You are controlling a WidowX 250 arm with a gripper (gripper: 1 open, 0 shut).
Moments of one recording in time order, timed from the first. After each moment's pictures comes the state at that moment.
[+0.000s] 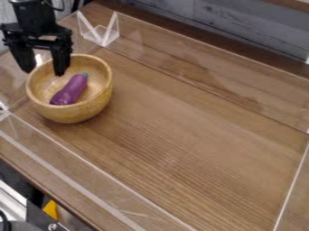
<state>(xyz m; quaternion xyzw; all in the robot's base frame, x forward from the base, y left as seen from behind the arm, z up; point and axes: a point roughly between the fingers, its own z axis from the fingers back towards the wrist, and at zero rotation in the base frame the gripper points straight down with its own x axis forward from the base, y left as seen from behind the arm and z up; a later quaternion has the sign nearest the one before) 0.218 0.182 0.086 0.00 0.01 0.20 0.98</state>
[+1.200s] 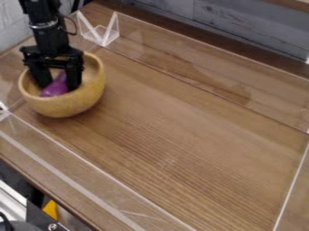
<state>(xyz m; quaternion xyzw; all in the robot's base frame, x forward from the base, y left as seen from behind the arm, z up) 0.240 0.206 0.034 -0.01 0.03 0.20 0.98</state>
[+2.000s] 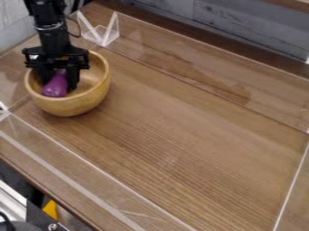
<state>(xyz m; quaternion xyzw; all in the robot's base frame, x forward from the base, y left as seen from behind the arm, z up) 0.252 0.205 0.027 0.00 0.01 0.28 0.96</state>
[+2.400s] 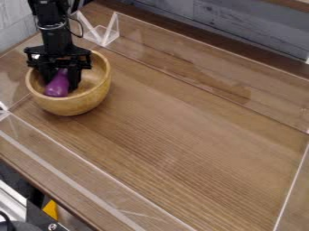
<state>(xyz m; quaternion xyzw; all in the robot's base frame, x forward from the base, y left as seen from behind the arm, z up) 0.251 0.197 0.029 -0.01 0.03 0.28 0.96</state>
